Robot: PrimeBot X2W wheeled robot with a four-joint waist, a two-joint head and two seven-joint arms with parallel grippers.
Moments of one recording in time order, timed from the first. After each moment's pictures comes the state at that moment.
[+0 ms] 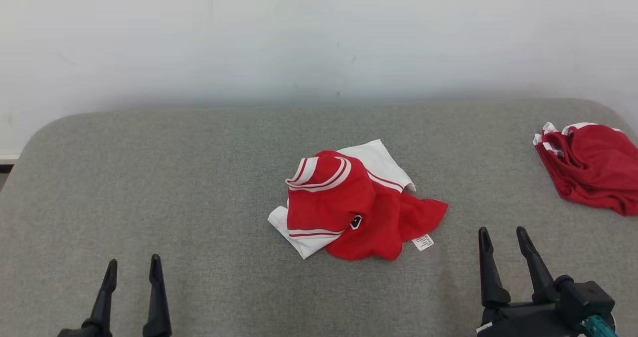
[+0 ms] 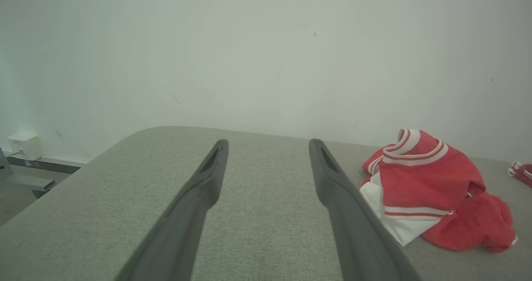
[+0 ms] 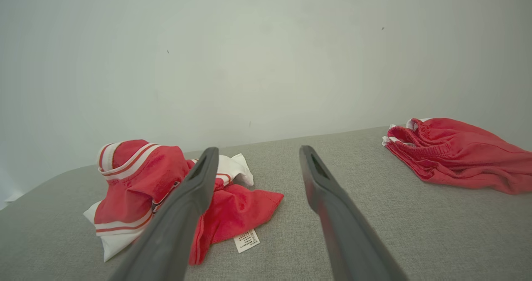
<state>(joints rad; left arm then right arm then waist) 0.05 0.11 0.02 0.06 -0.25 -0.06 -0.26 -0.03 -0.05 0.02 0.17 0.22 0.13 -0.26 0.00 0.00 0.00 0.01</state>
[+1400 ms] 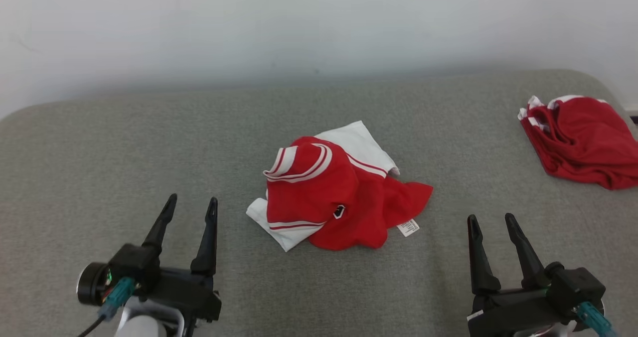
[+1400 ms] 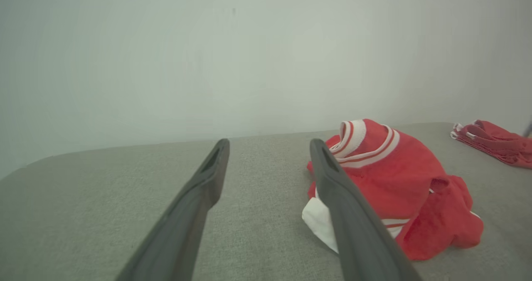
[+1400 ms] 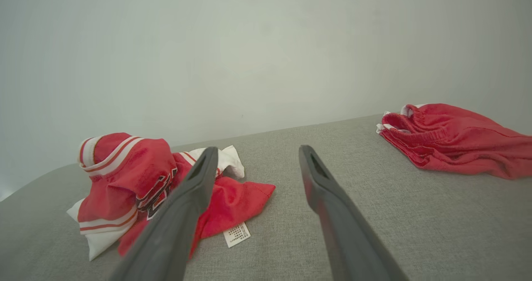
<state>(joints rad) -0.24 0.12 -0.12 0.30 -0.22 -0.13 -0.26 -0.07 -0.06 0.05 0.18 0.23 0.13 -0.26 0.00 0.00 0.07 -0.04</state>
